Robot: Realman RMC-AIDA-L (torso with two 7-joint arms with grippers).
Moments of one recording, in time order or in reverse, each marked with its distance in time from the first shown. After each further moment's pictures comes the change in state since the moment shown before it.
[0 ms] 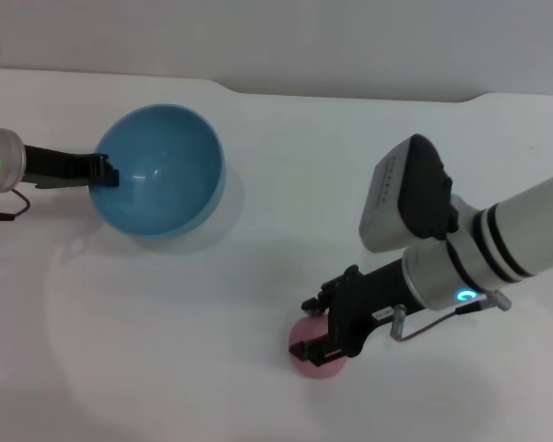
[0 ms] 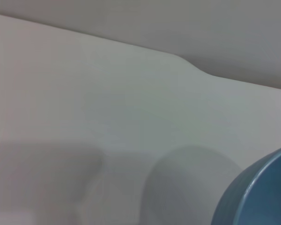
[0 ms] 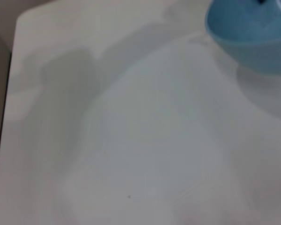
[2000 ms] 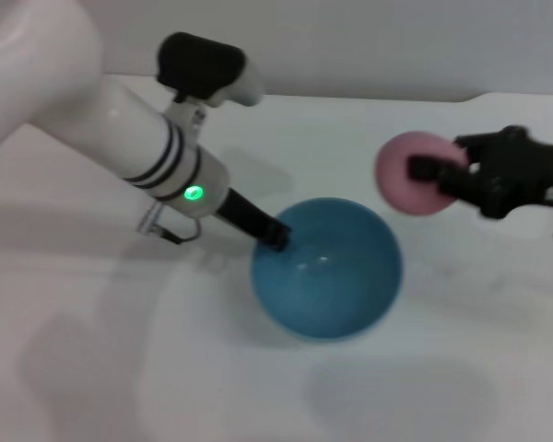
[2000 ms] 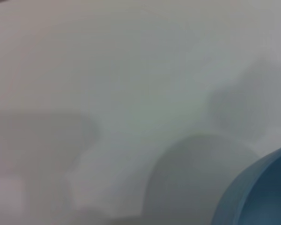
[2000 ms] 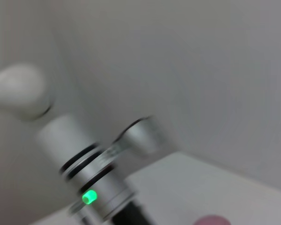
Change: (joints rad) left arm -0.248 -0.117 0.468 -0.016 0.019 0.063 -0.056; right arm -0.331 -0.018 0.713 -0.289 0.205 -0.408 -0.244
